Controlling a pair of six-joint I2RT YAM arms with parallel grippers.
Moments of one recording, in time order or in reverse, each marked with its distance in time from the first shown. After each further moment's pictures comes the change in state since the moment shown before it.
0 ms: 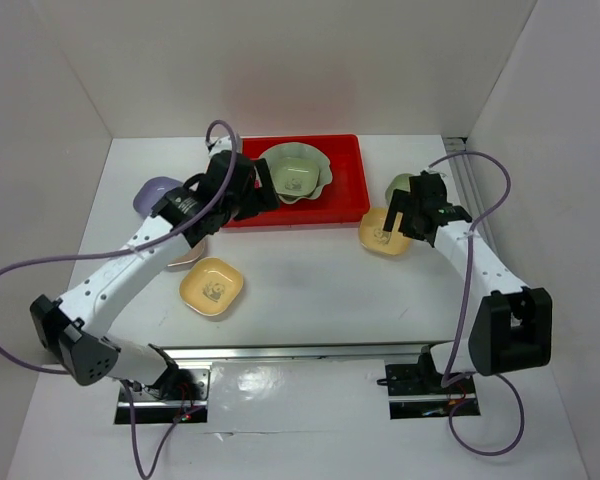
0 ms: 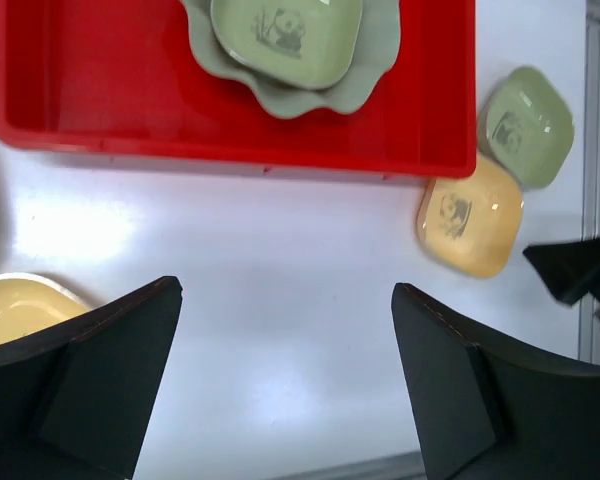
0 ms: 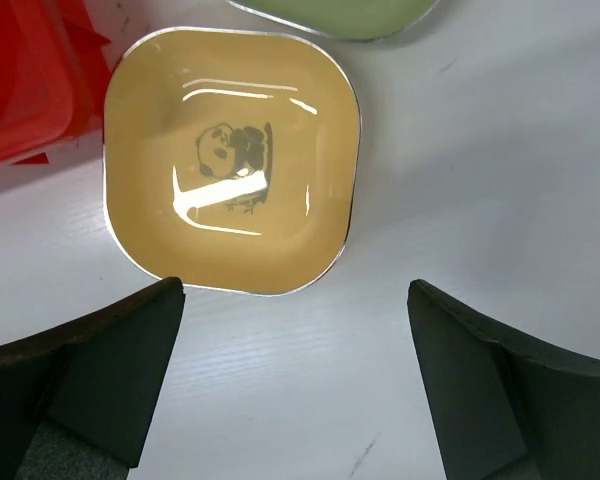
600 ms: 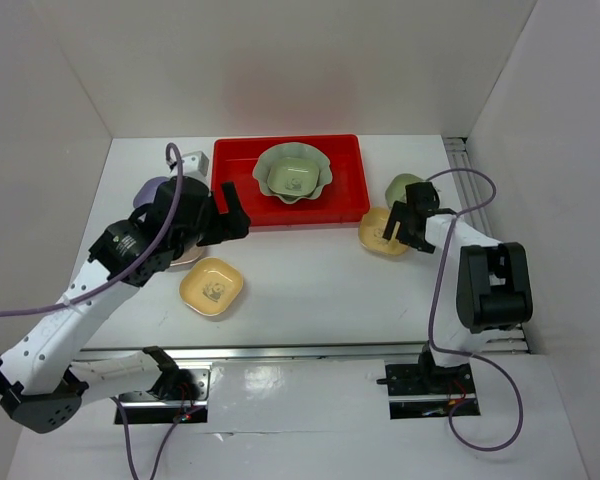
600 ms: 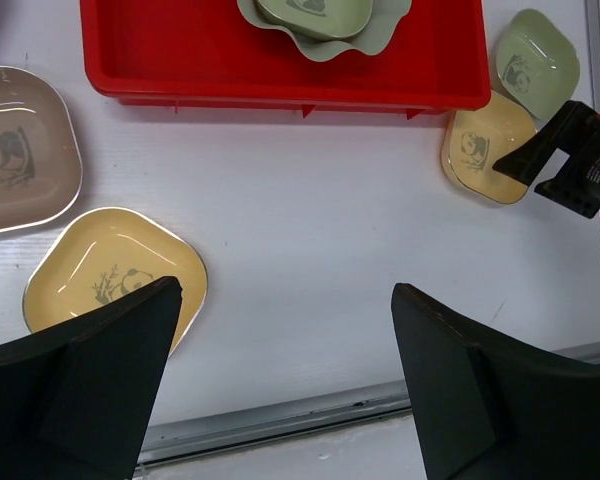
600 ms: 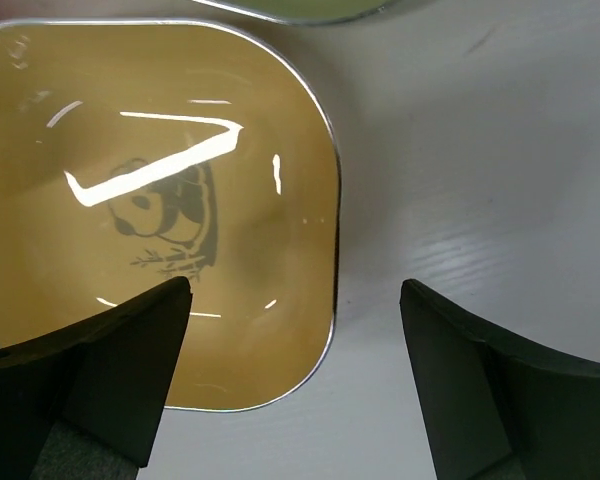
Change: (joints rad) left arm -0.041 -0.326 -0.105 -0.199 0.006 0.079; right arm -0.092 0.270 -0.056 0.185 -0.068 0.023
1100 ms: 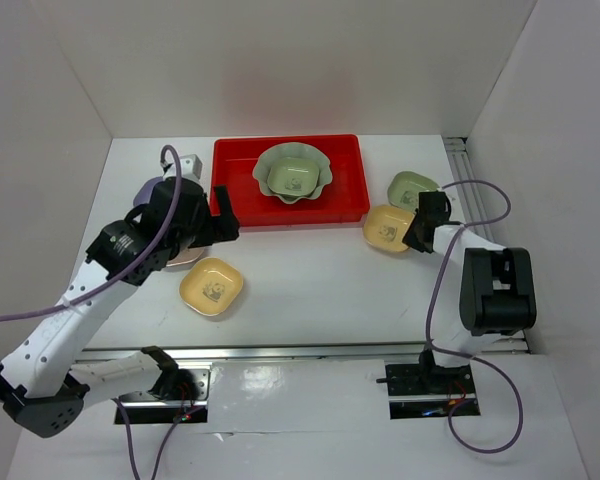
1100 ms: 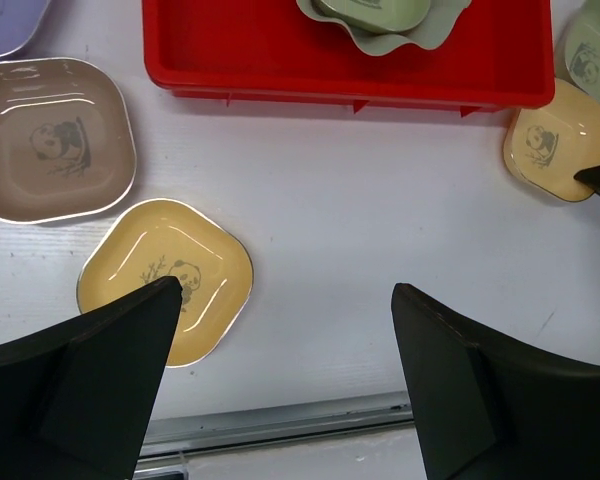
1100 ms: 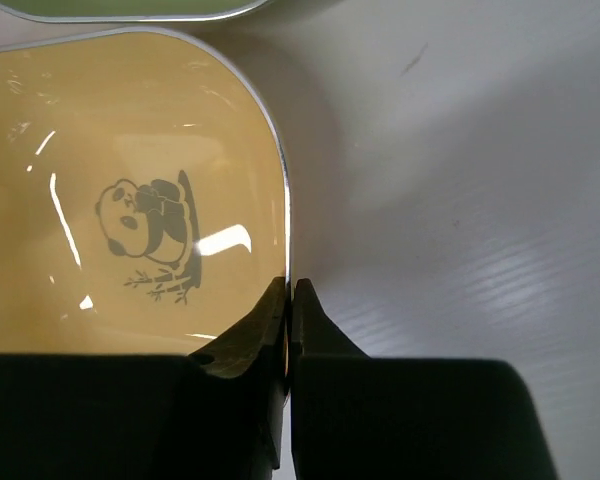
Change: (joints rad) left arm 0.056 -0.021 -0.027 -0.043 -0.011 0.049; right arm -0.083 -0.014 -0.132 0.176 -0.026 0.073
